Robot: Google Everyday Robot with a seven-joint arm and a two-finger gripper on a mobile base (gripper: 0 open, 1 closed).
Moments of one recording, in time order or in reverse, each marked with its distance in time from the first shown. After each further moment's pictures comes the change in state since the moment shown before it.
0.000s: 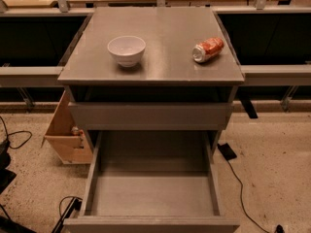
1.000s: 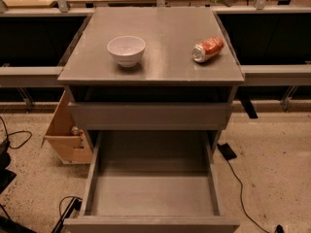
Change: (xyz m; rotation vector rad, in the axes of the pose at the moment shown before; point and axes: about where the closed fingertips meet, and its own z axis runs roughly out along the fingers) arm 0.052 0.012 -0.051 0.031 -0.038 0.062
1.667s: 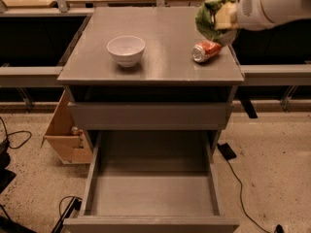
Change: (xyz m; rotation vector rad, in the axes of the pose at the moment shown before) arm 0.078 0.017 0.016 -0.078 0.088 0.145
